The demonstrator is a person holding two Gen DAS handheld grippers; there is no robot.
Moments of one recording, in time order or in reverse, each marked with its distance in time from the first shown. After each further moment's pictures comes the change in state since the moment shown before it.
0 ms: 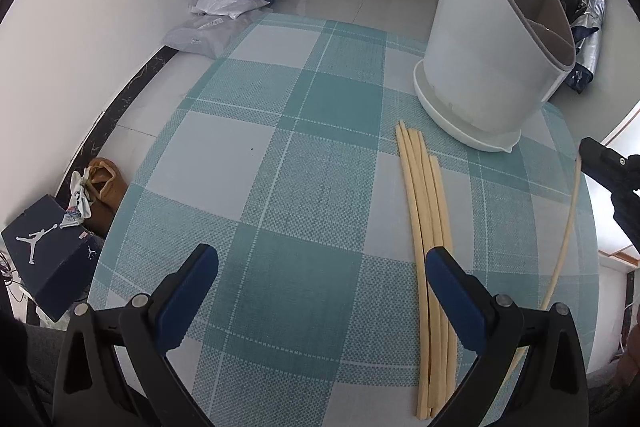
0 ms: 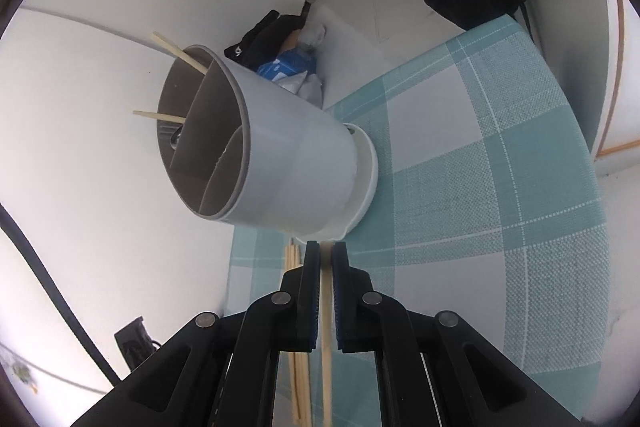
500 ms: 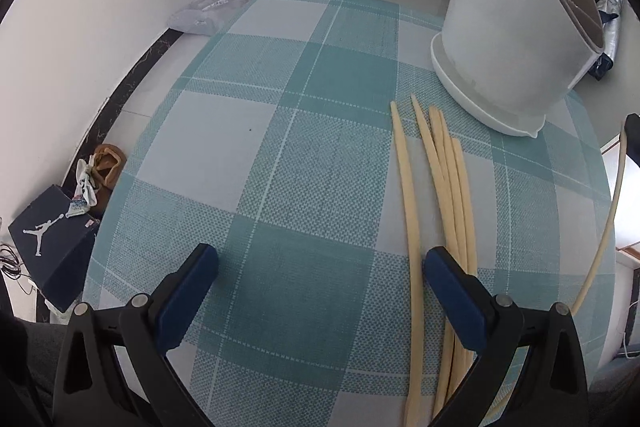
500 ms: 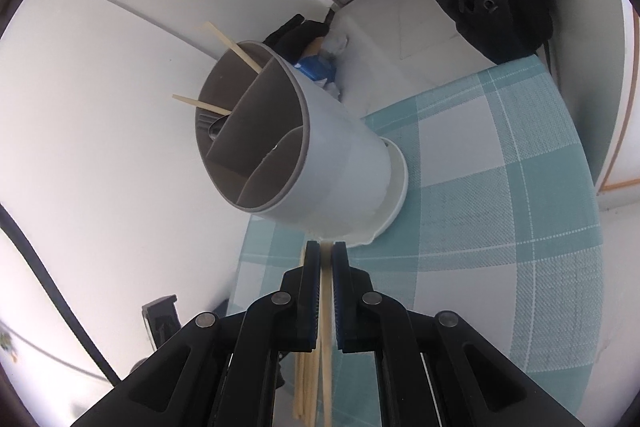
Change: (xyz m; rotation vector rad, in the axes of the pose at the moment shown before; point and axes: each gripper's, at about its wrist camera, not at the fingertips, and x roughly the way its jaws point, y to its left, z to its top) left arm 0.015 -0.001 0.002 0.006 0.079 0.057; right arm -0.001 0.029 0.004 -0.092 -0.024 0.008
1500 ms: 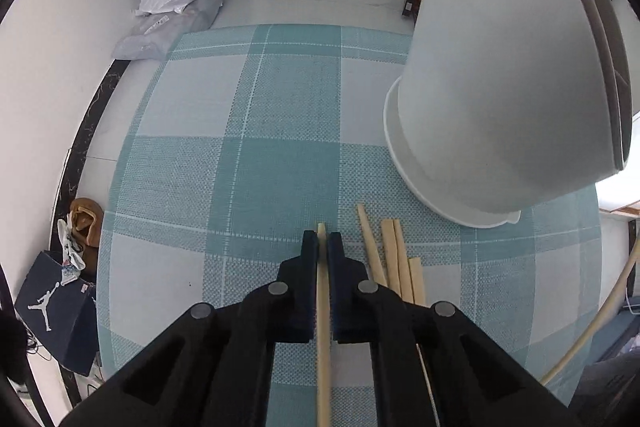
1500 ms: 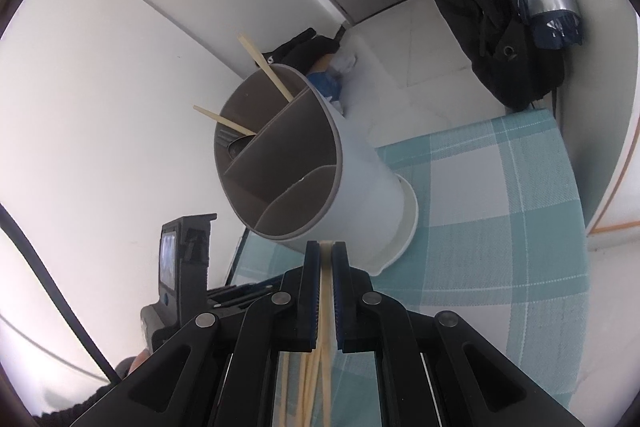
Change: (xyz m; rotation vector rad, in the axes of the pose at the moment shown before) left arm 0.021 -0.036 0.068 0.146 0.084 -0.086; right arm -0.006 0.025 0.015 -0.105 -0.063 -0.044
